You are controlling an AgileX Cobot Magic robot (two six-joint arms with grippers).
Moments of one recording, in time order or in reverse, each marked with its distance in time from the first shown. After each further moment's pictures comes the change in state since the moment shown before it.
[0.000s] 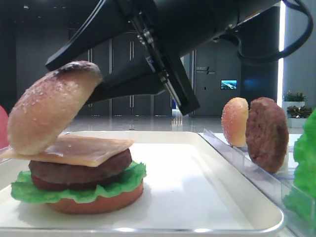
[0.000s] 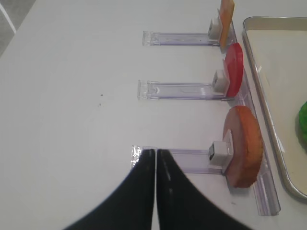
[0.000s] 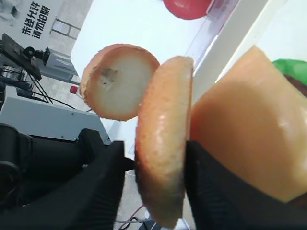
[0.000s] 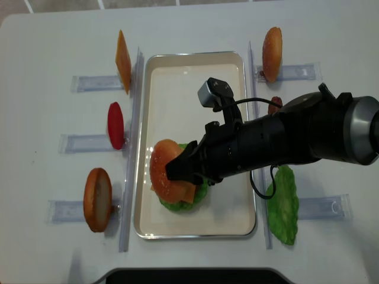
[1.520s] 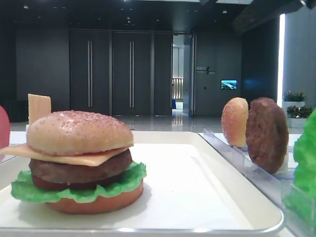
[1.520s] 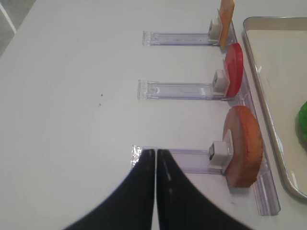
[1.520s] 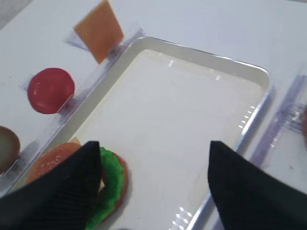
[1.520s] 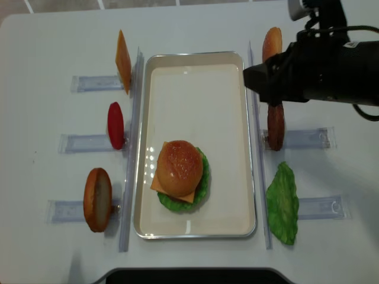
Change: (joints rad) left arm 0.000 0.000 0.000 0.000 0.000 0.000; right arm -0.327 -0.447 0.000 -0.748 -0.242 0.422
